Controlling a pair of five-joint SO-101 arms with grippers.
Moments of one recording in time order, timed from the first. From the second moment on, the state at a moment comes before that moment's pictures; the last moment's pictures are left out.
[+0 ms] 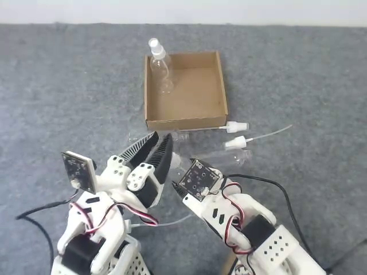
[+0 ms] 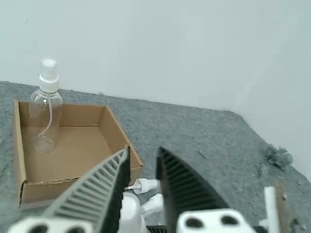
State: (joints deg) left arm 22.1 -103.5 73.0 54.0 27.1; right arm -45.7 -79.9 86.4 35.4 14.7
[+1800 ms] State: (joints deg) left arm 16.3 -103.5 80.2 46.2 15.6; right arm -45.4 -101.5 91.1 45.6 14.8
